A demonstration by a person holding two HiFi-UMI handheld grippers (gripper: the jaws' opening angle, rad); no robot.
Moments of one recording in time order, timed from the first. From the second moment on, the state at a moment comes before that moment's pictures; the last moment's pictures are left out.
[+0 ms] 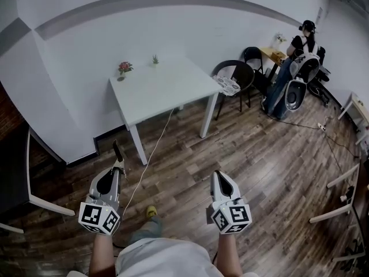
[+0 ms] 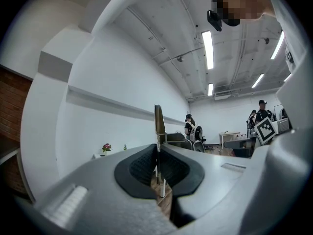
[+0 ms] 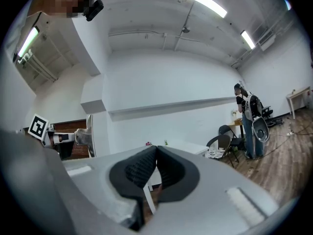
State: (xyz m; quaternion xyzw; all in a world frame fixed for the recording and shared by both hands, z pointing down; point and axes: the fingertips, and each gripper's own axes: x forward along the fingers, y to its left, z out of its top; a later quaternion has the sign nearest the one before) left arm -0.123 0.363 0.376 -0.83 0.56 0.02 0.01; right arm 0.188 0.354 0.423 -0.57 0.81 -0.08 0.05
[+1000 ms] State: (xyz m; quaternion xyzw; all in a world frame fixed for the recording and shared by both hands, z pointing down) left arm -0.201 0.121 0.401 -0.83 0.56 0.04 -0.04; right arm 0.124 0.129 0.420 -0.60 0.79 -0.08 0.03
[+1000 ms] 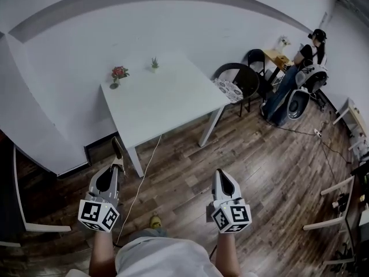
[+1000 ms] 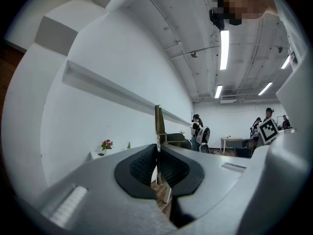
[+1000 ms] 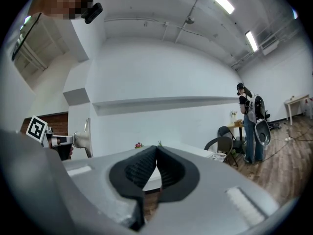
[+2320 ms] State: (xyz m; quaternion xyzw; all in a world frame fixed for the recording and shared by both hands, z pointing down) left arm -0.177 -0.073 0.428 -0.82 0.57 0.02 -0.06; right arm 0.131 -0.079 0.435 -0.57 0.82 -0.09 0.03
